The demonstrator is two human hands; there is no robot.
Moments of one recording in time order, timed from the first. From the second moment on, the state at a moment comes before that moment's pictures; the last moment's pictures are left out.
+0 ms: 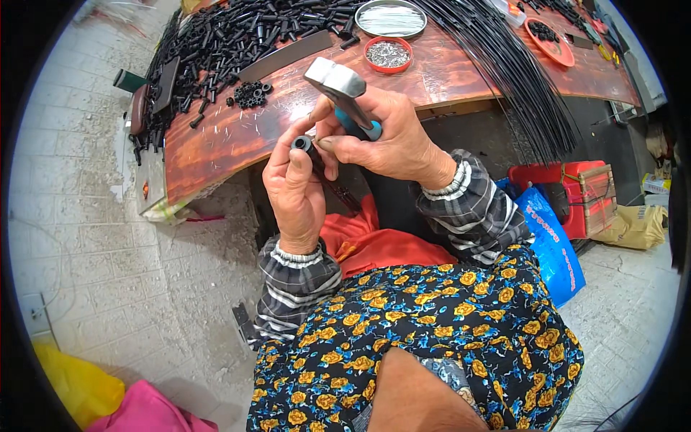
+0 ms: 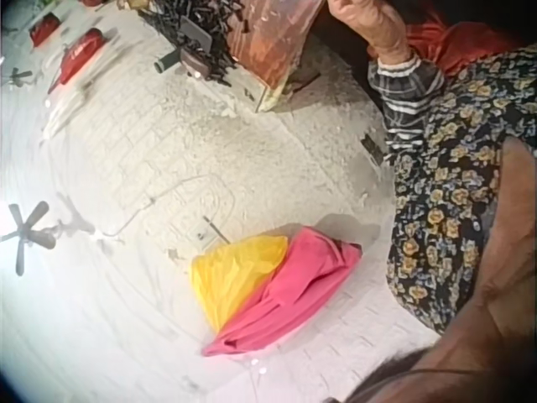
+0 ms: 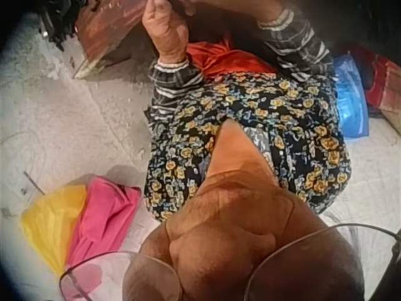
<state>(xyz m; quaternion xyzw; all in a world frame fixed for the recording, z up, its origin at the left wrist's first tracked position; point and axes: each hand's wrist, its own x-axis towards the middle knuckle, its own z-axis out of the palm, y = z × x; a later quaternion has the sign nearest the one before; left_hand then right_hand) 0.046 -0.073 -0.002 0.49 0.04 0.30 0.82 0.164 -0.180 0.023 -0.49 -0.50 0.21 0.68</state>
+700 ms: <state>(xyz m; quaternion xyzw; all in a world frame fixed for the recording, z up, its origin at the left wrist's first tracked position) 0.045 -0.064 -0.012 0.48 0.01 0.27 0.83 0.175 -0.174 0.031 -0.47 -0.53 0.25 0.66</state>
